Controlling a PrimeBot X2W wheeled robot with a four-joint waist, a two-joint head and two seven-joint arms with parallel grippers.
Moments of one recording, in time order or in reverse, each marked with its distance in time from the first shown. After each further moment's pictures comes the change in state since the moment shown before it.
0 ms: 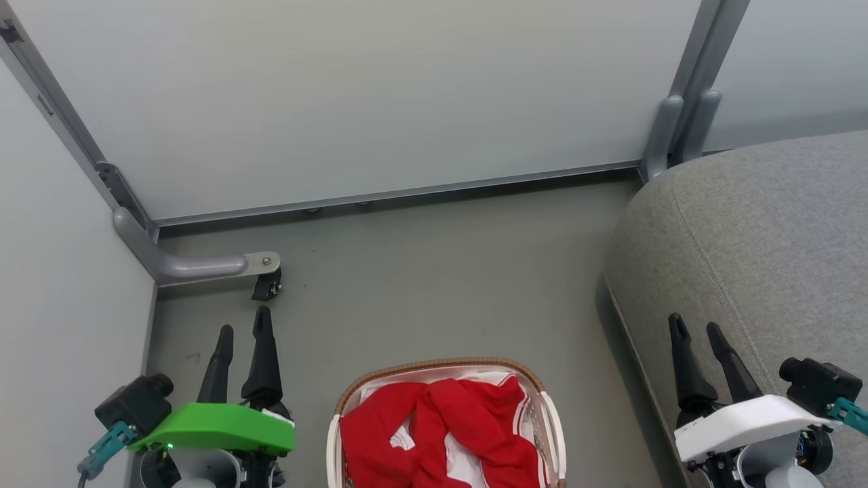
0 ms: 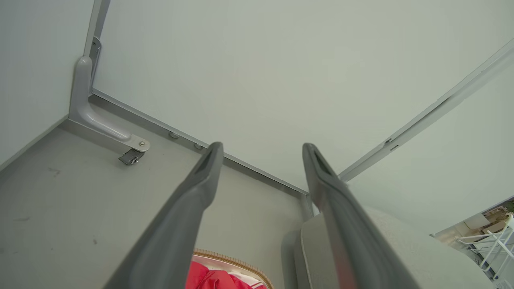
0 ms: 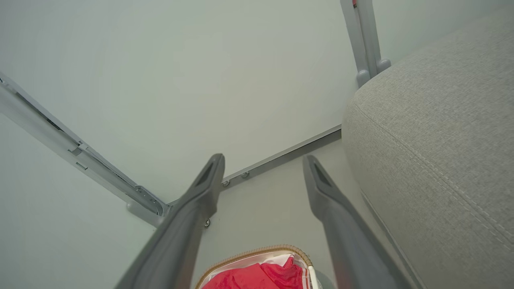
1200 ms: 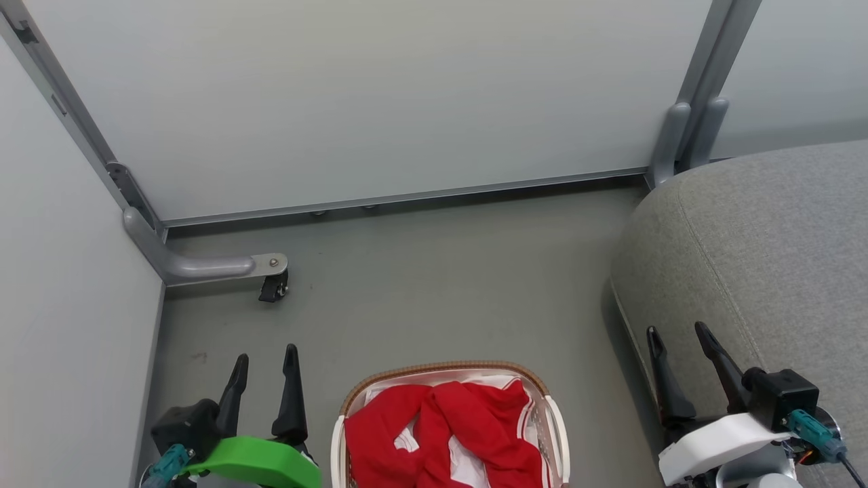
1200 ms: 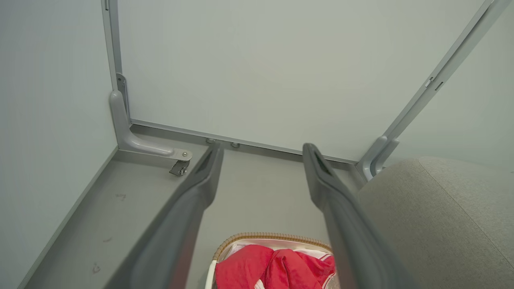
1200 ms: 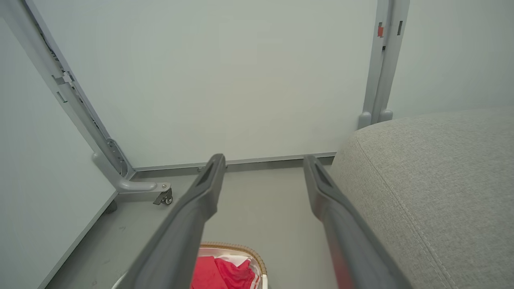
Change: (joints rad) left arm 0.040 0.003 -0.044 0.094 0.333 0.002 -0.081; right arm 0.021 -0.005 0.028 -0.003 -0.360 0.000 -0.082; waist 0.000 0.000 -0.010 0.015
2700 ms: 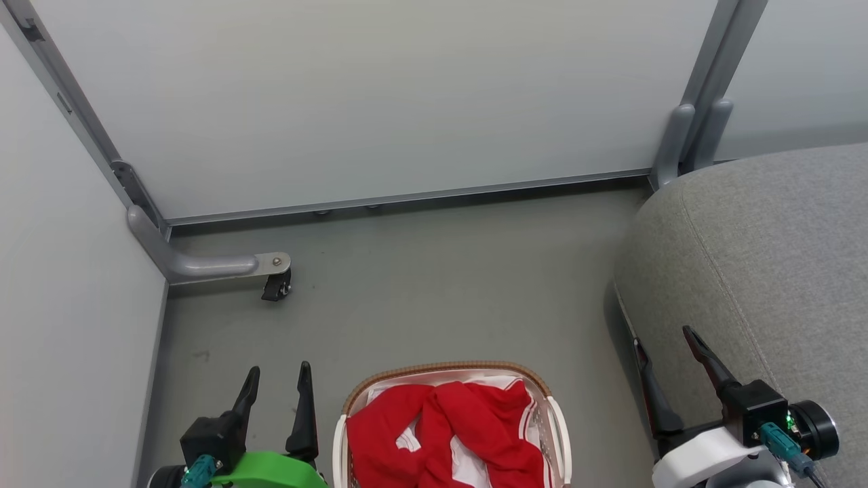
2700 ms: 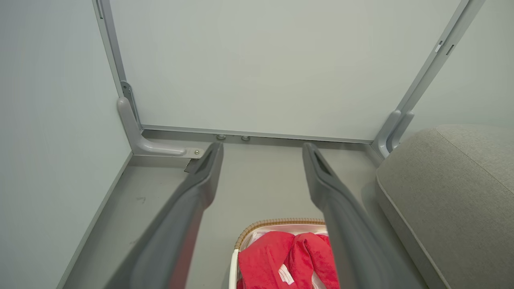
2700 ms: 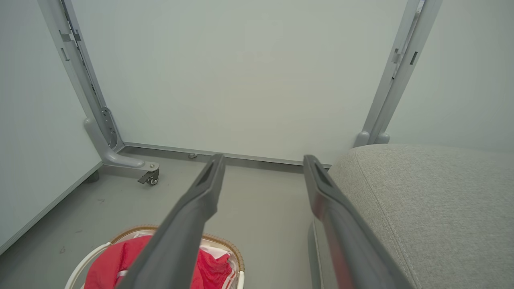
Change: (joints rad) left arm -0.001 0.002 -0.026 0.080 0.131 0.005 -0.050; right arm 0.012 -0.002 0.016 0.007 -0.201 0.000 -0.048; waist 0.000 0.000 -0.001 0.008
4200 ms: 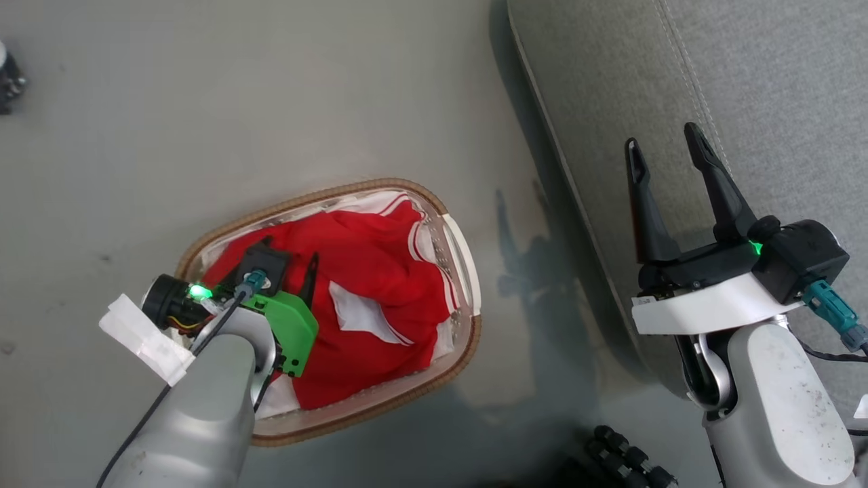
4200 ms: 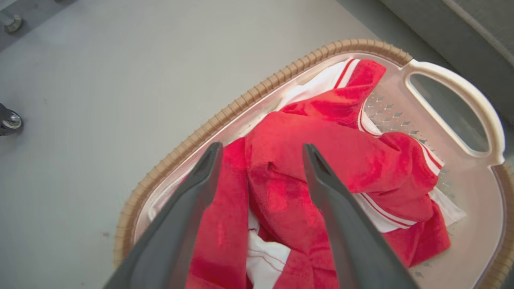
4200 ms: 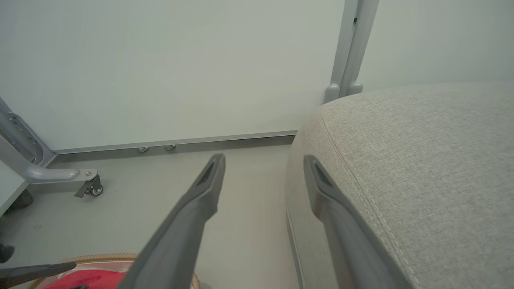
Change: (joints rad) left arm -0.683 0.046 -0.218 0.746 0.247 -0.078 0.006; right arm -0.348 -0.003 0.063 -0.160 0.166 0.000 -0.001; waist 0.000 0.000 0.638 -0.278
